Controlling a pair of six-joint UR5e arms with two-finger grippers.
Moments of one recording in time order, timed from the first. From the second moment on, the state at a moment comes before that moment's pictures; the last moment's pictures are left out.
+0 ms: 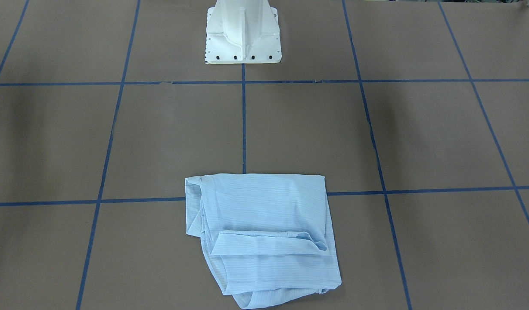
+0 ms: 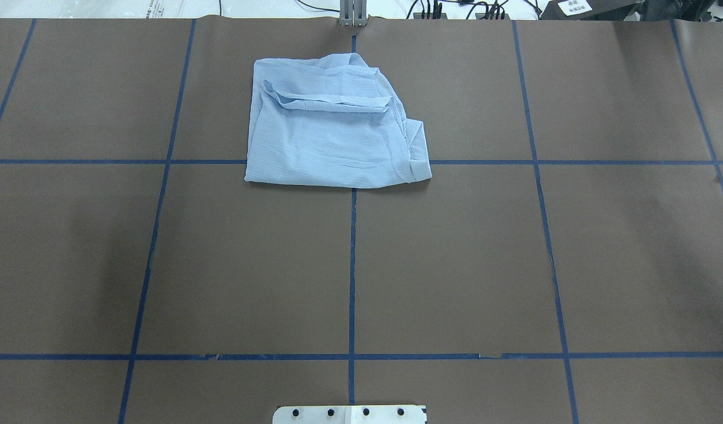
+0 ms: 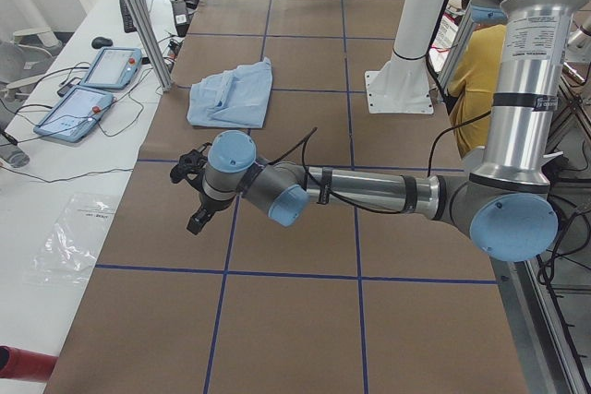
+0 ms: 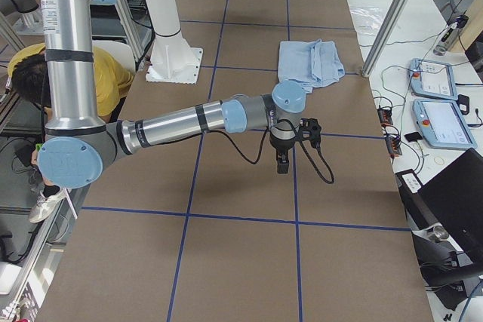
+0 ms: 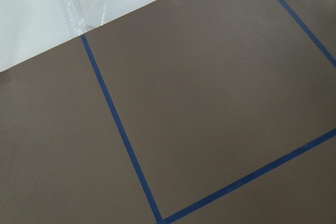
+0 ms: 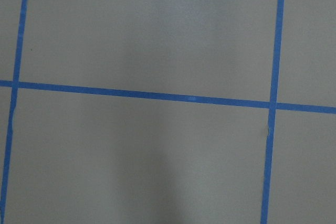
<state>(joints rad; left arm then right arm) -1.52 -1.65 -1.56 -2.10 -2.34 0.01 1.42 -1.55 1.83 -1.63 2.36 0.19</state>
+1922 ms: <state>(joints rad) -1.52 -1.64 -1.56 -2.10 -2.34 0.01 1.42 -1.56 1.74 -1.60 2.36 0.19</state>
